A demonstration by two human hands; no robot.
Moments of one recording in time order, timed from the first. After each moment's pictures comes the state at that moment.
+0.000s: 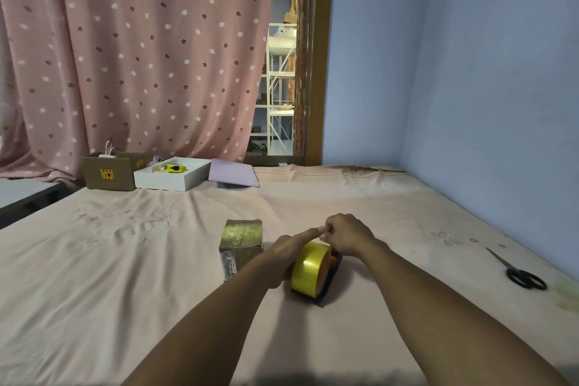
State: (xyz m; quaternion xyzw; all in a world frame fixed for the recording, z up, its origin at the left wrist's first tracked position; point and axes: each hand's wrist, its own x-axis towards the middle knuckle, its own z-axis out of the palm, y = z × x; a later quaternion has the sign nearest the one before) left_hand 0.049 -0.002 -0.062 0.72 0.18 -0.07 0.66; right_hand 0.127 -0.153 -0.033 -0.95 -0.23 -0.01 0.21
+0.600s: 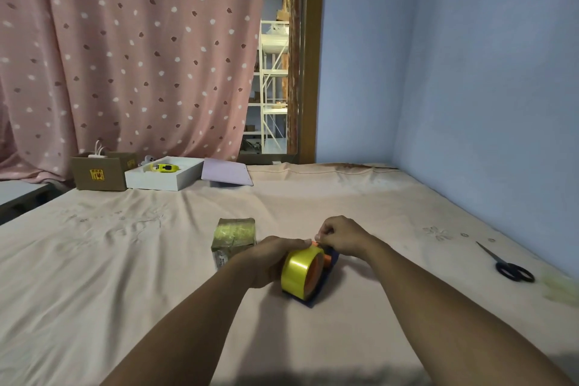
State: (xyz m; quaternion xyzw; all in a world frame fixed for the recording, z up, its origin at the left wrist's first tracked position) left_hand 0.034 0.015 -0.063 0.70 0.11 -0.13 0.69; right_hand 0.131 -0.167 -0.042 -0.92 -0.24 0.05 0.32
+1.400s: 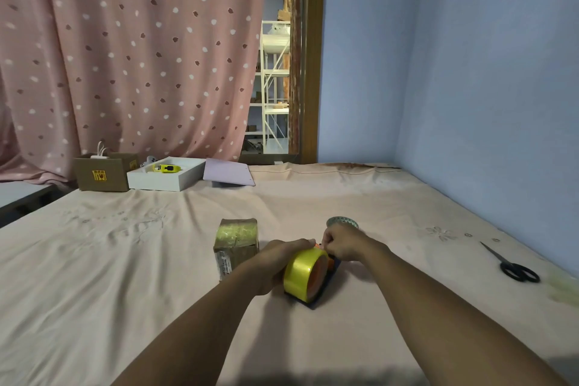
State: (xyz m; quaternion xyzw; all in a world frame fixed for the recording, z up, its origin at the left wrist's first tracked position) left_hand 0.028 0.004 -0.067 0.70 0.13 -0.08 0.70; right_hand 0.133 -0.162 -0.047 -0.95 -0.24 0.08 0.19
